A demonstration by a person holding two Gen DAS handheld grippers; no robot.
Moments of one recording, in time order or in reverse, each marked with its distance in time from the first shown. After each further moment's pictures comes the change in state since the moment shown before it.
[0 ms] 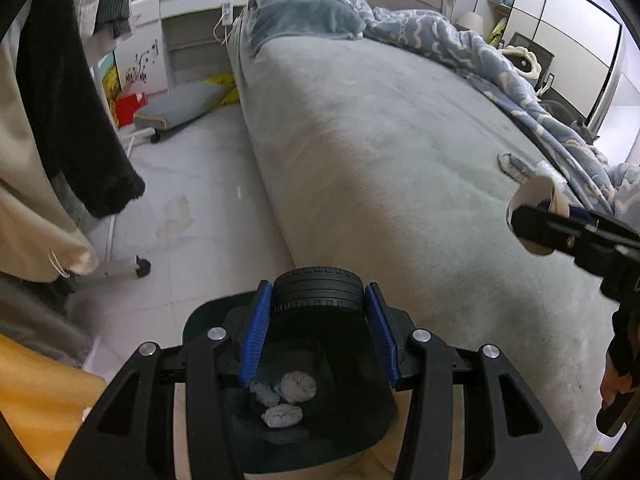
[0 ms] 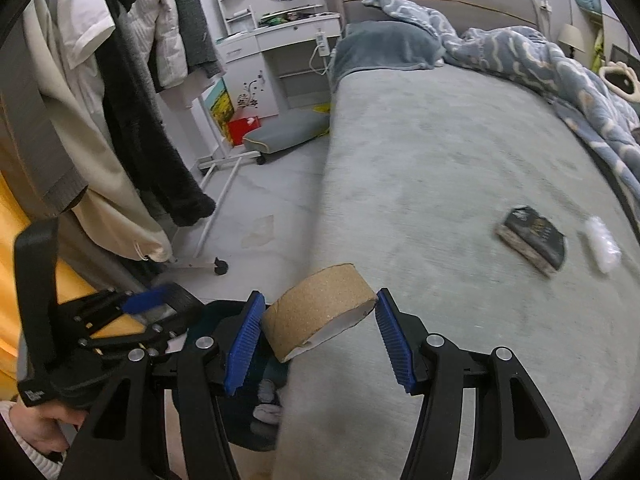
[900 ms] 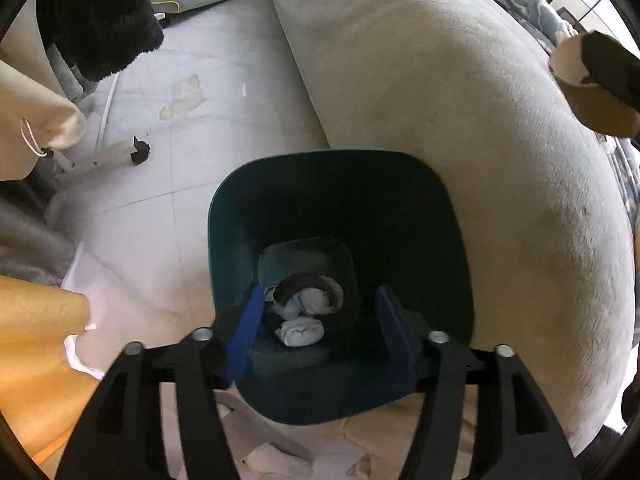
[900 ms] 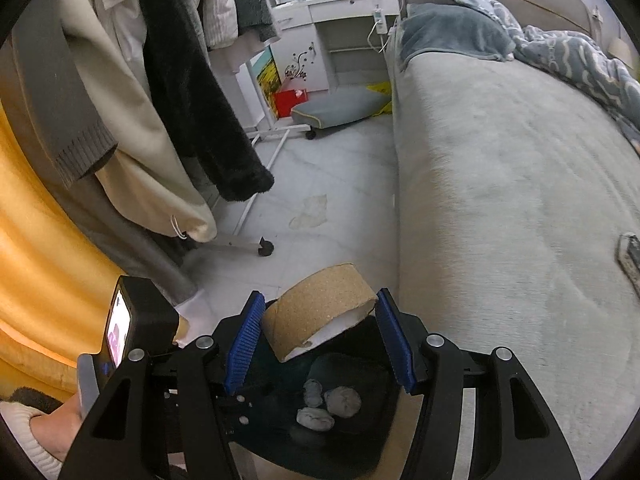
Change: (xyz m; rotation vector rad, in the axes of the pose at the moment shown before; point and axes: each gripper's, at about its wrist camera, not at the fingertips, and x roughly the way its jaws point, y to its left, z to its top) left arm 0.057 0.087 -0.068 -0.123 0.344 -0.049; right arm 0.069 0.094 0.007 -0.089 0.086 0.103
